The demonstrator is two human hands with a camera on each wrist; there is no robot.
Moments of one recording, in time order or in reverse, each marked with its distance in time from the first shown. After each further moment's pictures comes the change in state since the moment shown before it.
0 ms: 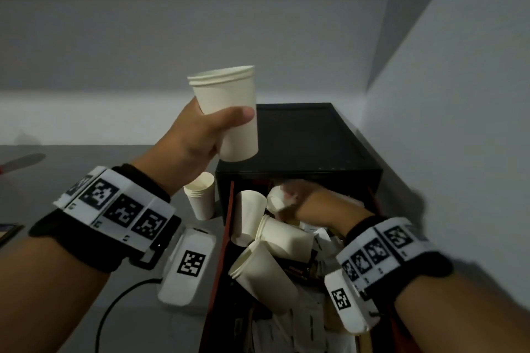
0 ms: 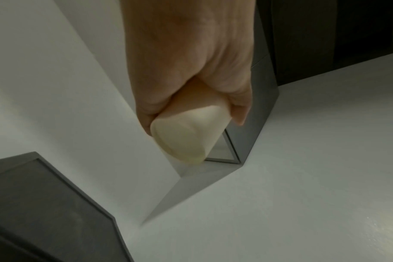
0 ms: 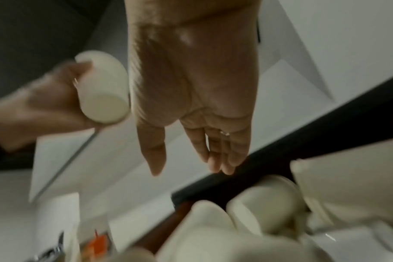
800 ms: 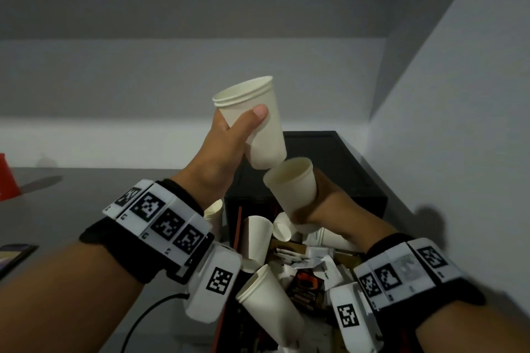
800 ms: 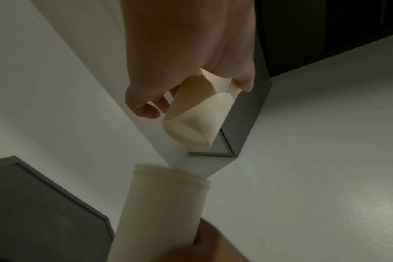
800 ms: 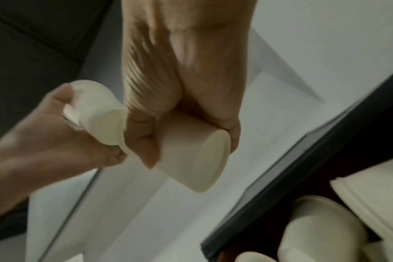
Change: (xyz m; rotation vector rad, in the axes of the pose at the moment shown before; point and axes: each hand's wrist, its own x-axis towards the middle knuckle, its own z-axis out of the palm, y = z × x) left_hand 0.003 0.017 0.022 -0.028 0.034 0.125; right_hand -0.023 -0.016 -0.031 0.373 0.269 -0.110
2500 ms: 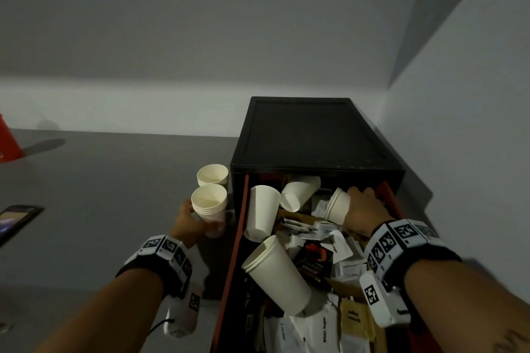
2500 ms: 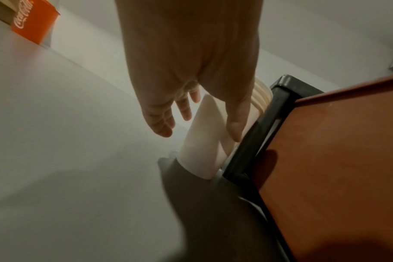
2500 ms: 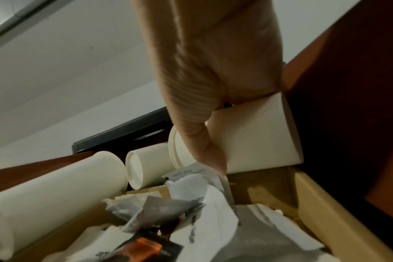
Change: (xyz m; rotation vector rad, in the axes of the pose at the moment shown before) left_hand -0.107 -0.246 -0.147 0.435 0.469 -0.753; right_hand 0.042 0.124 0.013 -0.716 -0.022 0.418
